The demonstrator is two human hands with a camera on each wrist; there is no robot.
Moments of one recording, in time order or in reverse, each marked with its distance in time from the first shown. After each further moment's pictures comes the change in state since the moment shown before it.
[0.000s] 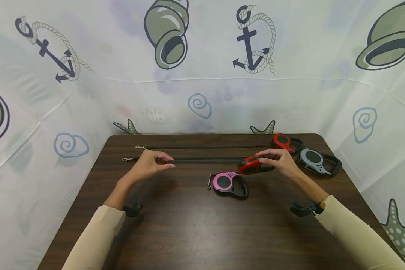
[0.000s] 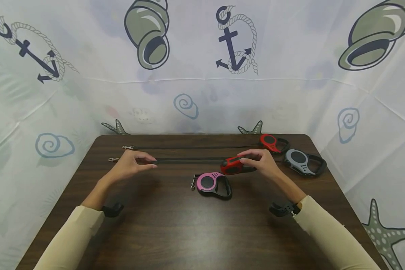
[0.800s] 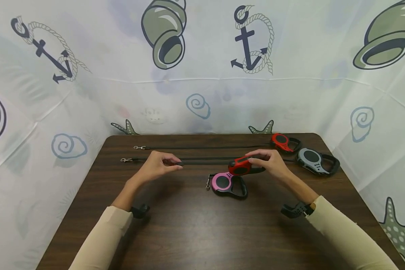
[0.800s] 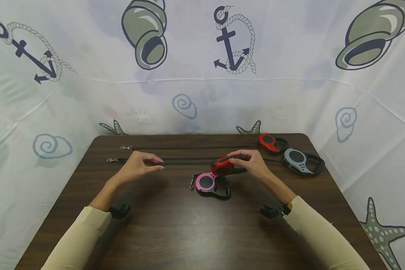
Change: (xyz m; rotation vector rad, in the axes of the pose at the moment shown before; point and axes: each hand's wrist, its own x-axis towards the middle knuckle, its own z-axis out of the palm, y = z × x) left_hand 0.013 0.011 0.023 -0.014 -0.014 0.044; right_hand 0.006 -0.011 0.025 0.018 -0.012 0.018
